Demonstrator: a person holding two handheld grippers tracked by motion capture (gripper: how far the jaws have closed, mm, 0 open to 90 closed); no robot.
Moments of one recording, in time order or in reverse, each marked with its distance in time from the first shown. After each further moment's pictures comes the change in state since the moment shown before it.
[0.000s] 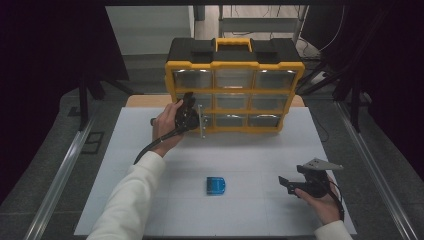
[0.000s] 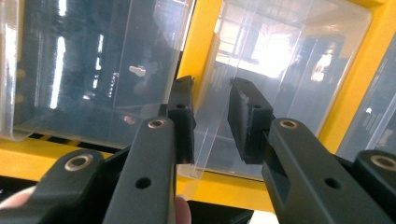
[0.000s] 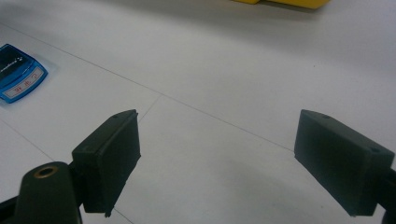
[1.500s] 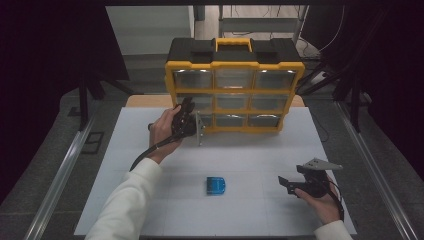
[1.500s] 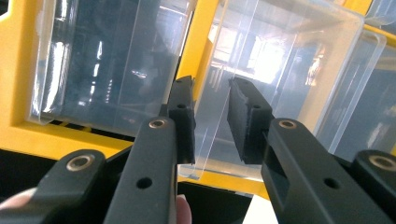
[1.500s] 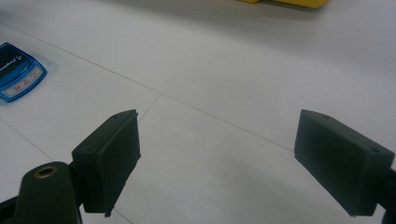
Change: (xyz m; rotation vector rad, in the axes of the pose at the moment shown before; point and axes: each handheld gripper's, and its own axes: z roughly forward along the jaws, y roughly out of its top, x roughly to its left) left arm -0.001 -0.005 -0.023 -0.039 -0.015 -0.018; right arm 0.000 0.000 0.001 0.003 0.001 0.000
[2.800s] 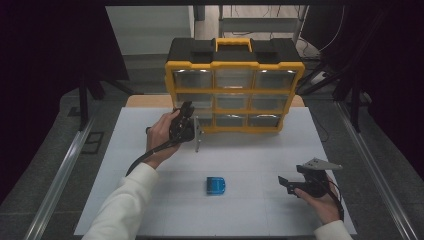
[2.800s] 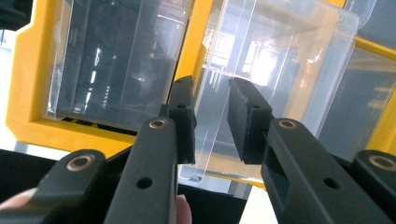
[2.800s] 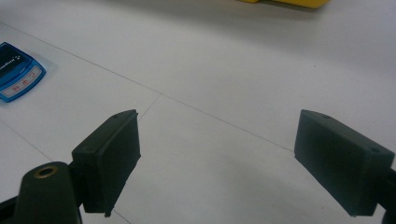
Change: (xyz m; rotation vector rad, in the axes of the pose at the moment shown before) left arm 0.001 -0.002 -0.017 -0.023 -0.019 0.013; right arm 0.000 0.000 0.001 -0.002 -0.002 -0.005
